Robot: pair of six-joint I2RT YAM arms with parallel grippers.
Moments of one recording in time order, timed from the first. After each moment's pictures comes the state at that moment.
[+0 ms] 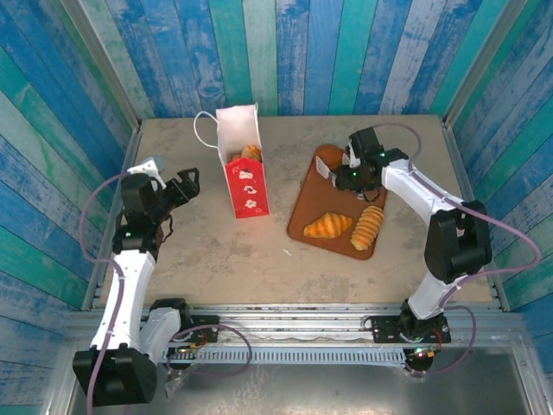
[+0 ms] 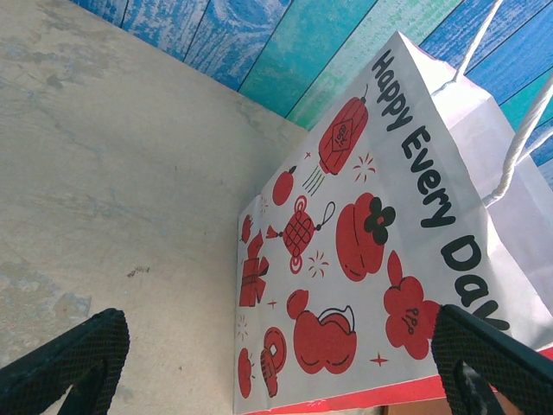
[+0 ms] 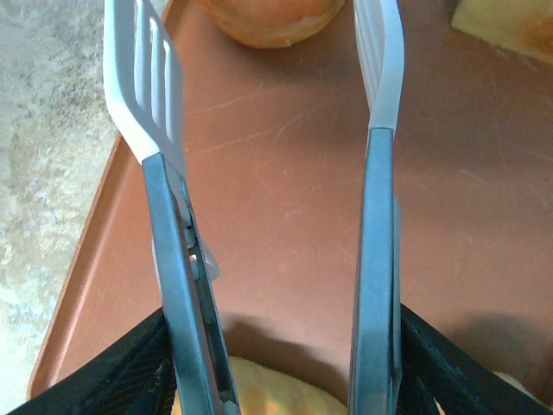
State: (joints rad) left arm 0.07 0.87 0.73 -0.25 0.26 -0.50; right arm 0.34 1.72 1.33 -0.69 -0.03 0.30
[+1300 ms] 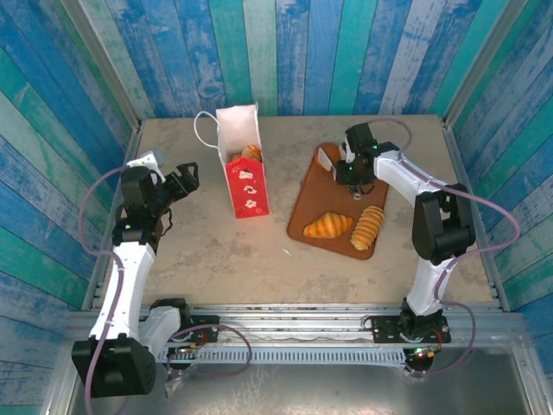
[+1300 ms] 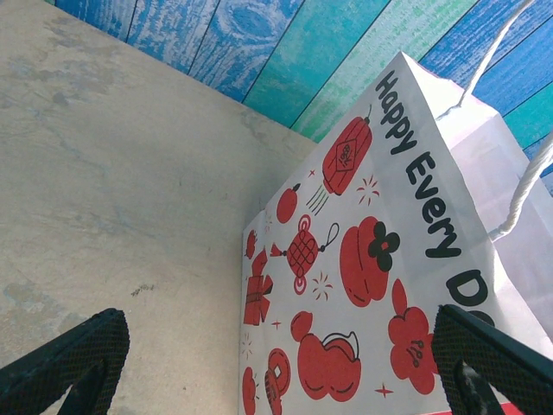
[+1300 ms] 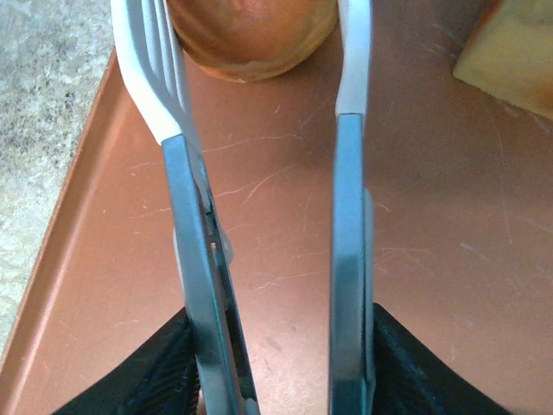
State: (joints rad) left arm 0.07 0.93 0.78 -0.24 0.24 -0.48; right arm 0.31 1.88 1.44 -0.67 -0.02 0.26
